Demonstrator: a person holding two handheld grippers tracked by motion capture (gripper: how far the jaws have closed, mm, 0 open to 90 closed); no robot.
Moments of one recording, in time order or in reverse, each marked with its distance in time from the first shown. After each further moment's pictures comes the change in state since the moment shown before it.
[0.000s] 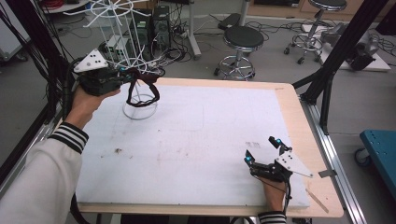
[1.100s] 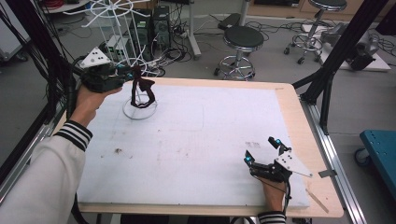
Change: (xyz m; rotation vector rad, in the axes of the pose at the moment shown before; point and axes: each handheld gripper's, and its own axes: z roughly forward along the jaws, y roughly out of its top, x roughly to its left) left arm 0.008 -0.004 0.007 0.039 0.093 -0.071; right arm 0.000 -0.002 0.001 0.009 0.008 0.009
